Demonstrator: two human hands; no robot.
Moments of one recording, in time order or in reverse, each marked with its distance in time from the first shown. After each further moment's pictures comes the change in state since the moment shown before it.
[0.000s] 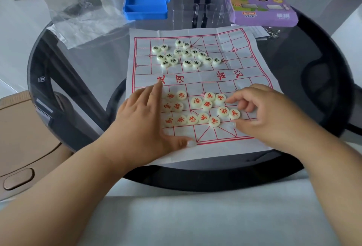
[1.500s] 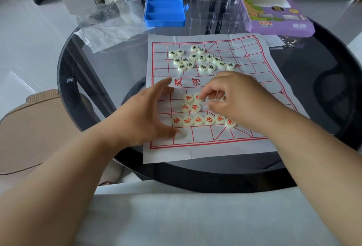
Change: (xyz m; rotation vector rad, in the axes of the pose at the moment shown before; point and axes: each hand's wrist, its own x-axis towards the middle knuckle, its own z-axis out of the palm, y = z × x) left_hand 0.011 -0.042 -0.019 -0.440 -0.073 -0.010; right_hand 0.052 -0.060 0.017 -0.010 -0.044 -0.237
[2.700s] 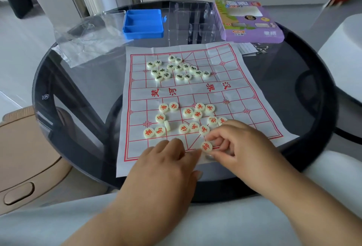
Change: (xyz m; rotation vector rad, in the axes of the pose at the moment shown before) left_hand -0.052 0.059 0.076 0.540 0.180 0.323; right_hand -0.085 0.019 0.011 0.110 0.030 0.169
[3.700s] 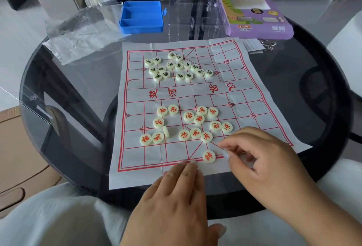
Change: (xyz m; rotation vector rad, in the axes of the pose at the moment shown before) left_hand -0.009 0.012 0.024 0.120 -0.088 0.025; right_hand -0.010 0.014 0.000 0.023 0.215 -0.069
